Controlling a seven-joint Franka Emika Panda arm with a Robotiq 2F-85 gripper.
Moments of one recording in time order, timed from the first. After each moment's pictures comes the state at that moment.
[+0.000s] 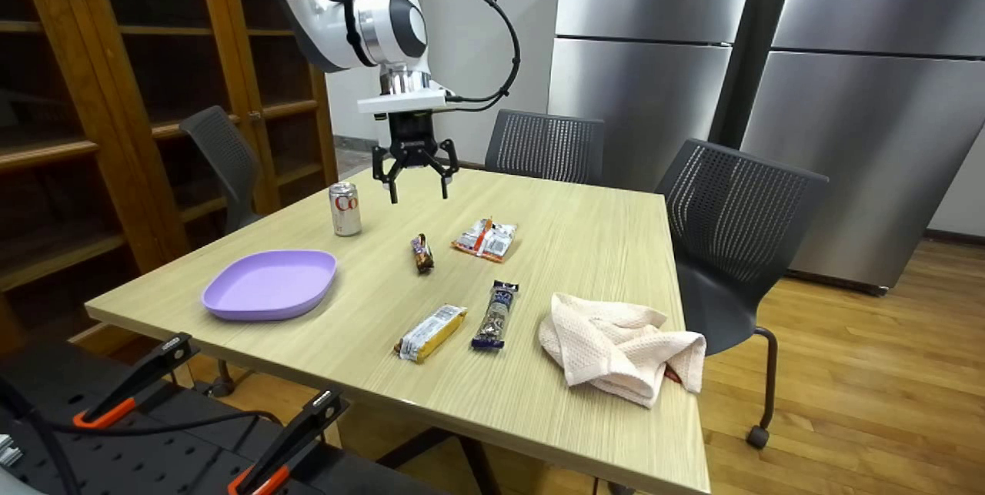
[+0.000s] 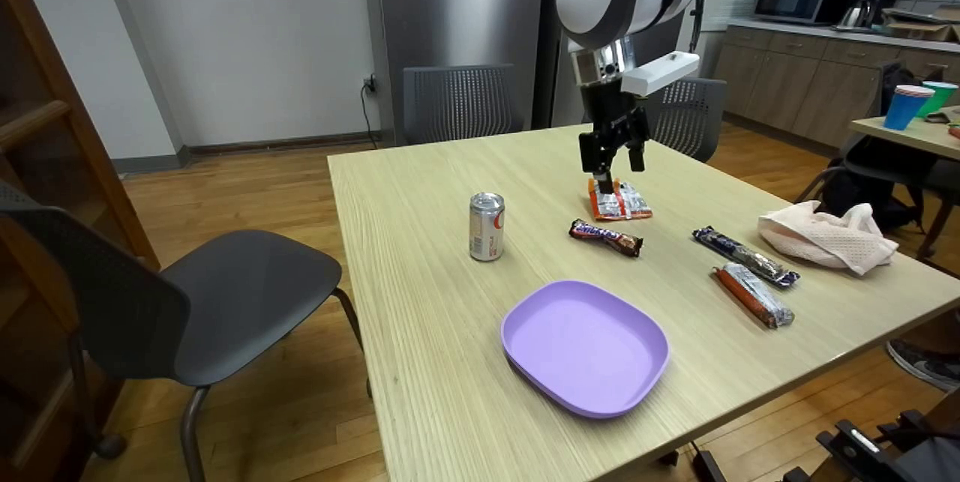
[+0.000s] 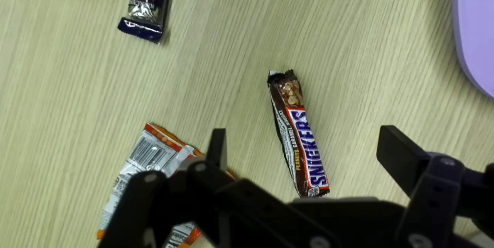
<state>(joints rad) 0.06 0.69 0.01 -1.67 -0.27 2.07 -0.17</state>
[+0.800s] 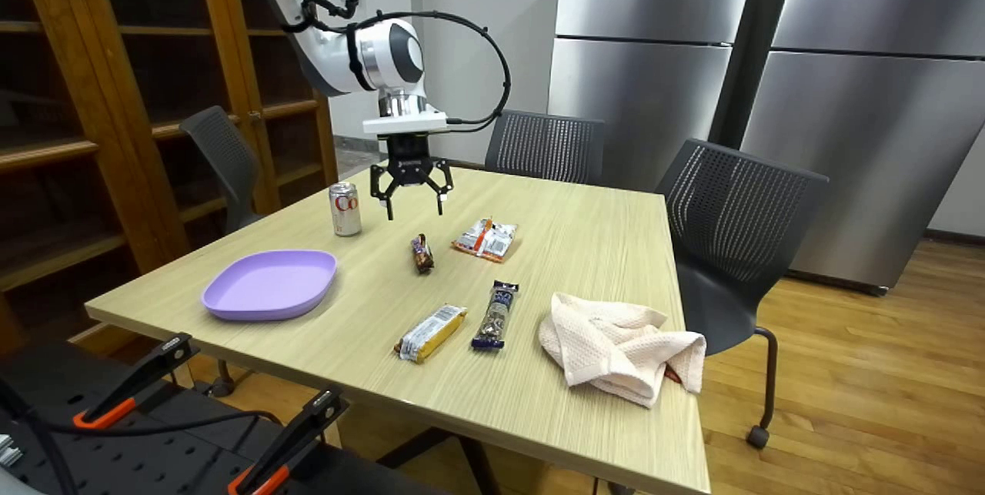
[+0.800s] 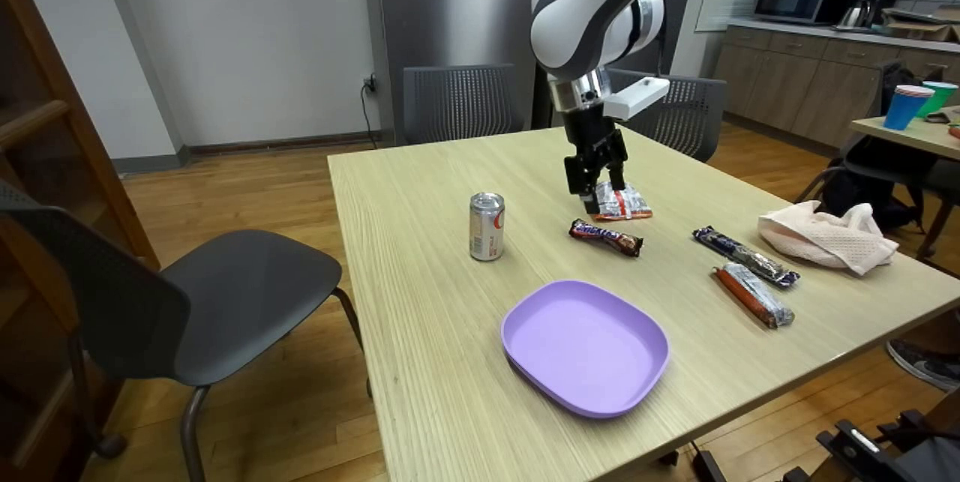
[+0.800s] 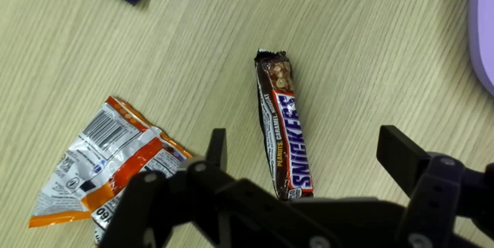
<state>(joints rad) 0.09 0.83 0.02 -1.53 -0.27 2.03 -0.26</state>
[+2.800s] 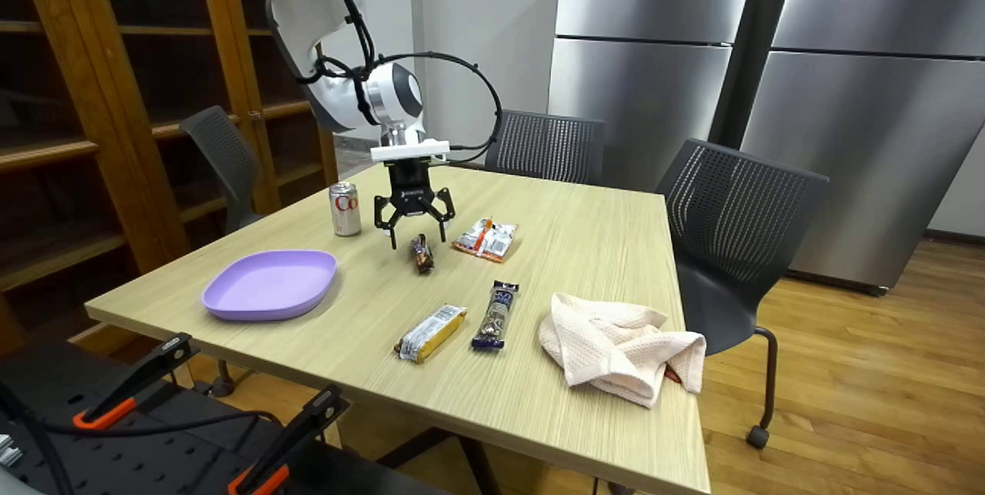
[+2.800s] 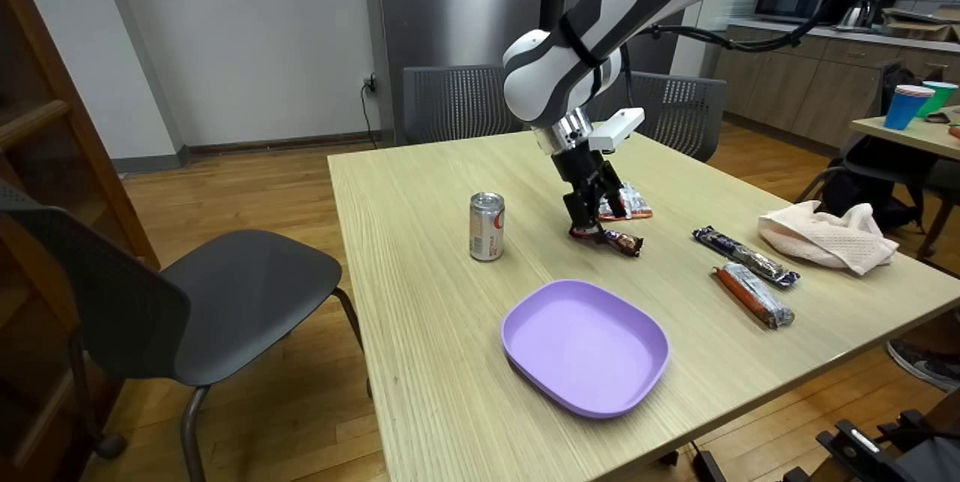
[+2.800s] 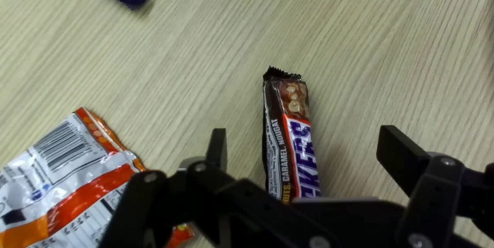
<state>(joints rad) 0.12 1.07 0.01 -1.25 -0.35 1.78 -0.32</state>
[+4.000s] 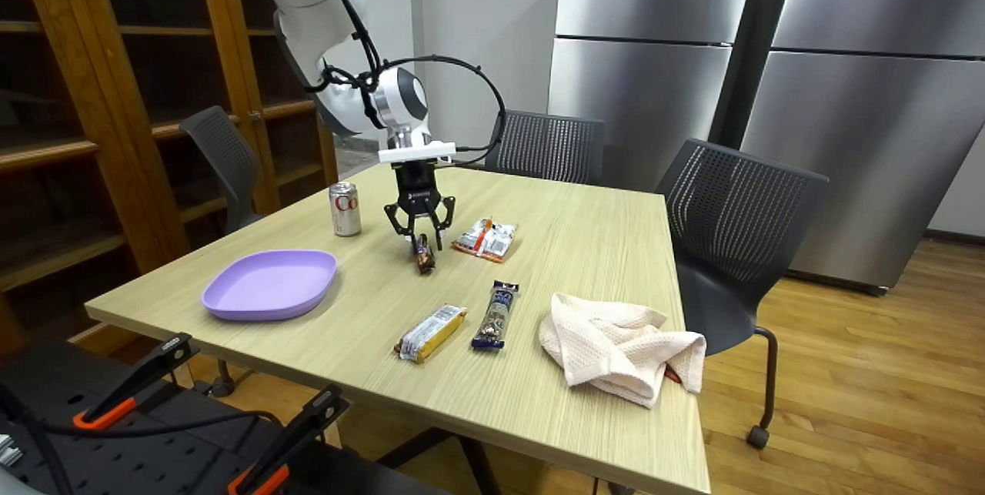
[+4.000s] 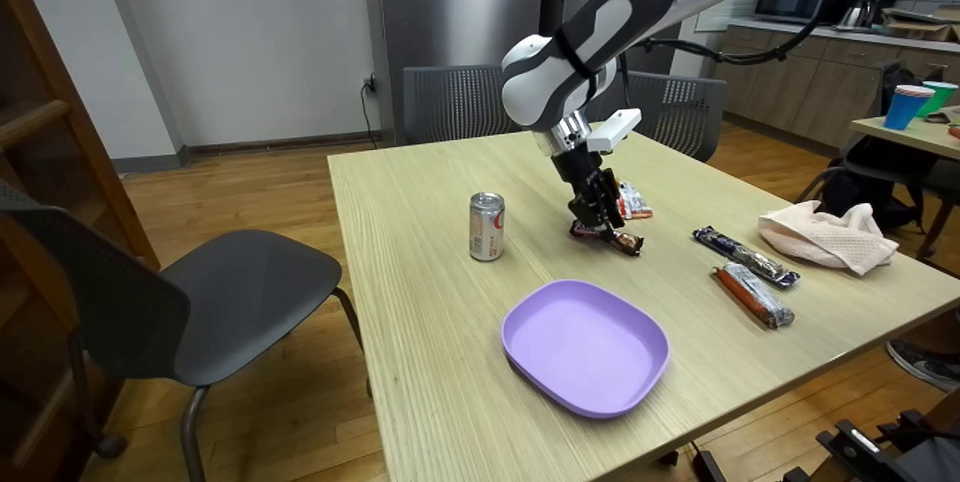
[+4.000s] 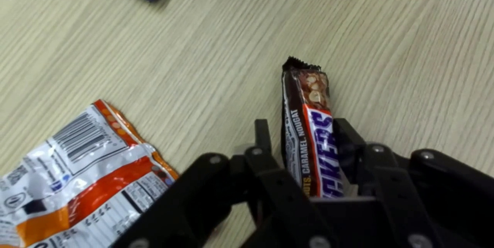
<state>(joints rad) 0.12 1.14 0.00 -1.15 -0.35 1.74 -0.34</state>
